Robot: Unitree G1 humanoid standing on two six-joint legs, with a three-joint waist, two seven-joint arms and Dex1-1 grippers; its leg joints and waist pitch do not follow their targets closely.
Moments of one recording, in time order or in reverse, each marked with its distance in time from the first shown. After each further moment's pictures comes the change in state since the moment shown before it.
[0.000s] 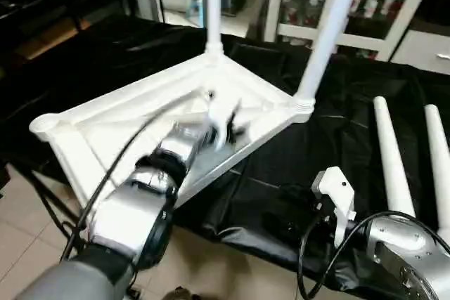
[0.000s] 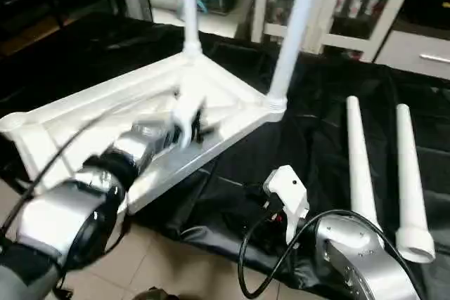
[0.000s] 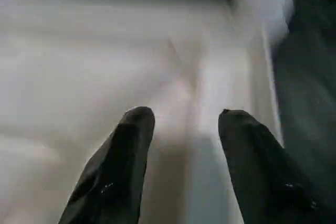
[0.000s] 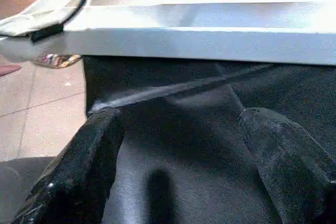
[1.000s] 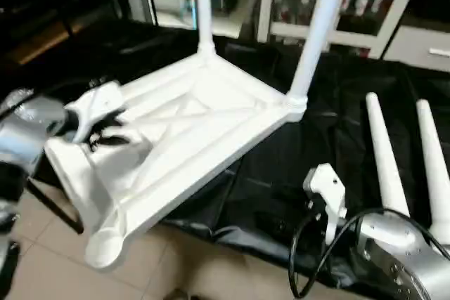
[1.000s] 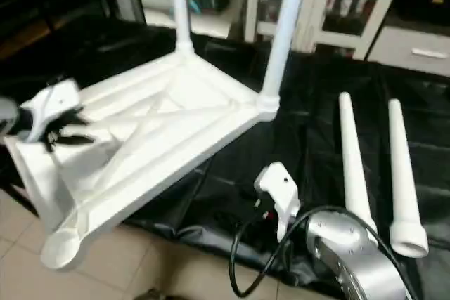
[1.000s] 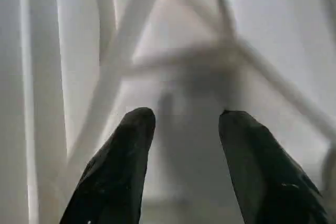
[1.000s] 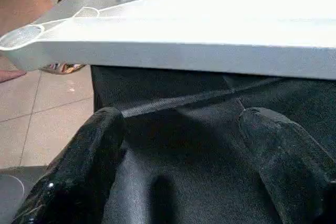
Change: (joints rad) left arm 0.387 0.786 -0.227 -0.666 0.181 0.248 -0.768; right arm -0.032 0.026 0.037 0.000 -0.006 -0.003 0.002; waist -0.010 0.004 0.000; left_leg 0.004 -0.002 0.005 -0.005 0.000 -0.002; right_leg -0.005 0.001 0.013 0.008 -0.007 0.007
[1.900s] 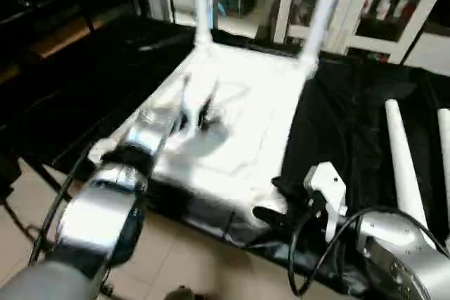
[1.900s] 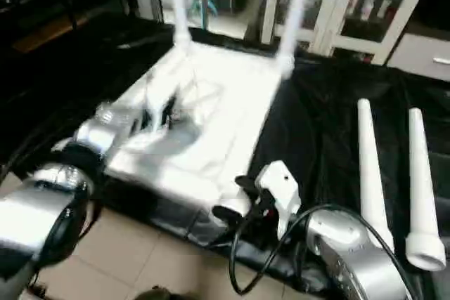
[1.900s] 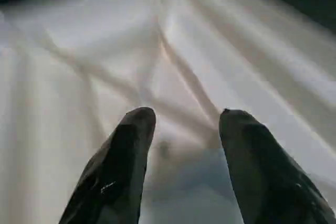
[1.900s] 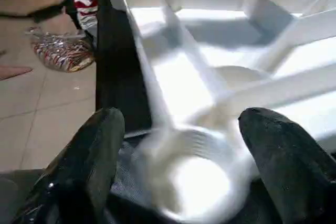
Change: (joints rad) left arm -0.327 -0.632 0.178 0.515 -0.117 -0.235 0.583; right arm -0.004 0.000 -0.003 0.007 -0.002 -0.010 -0.014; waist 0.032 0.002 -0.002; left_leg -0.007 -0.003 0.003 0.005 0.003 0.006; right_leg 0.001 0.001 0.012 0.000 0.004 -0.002
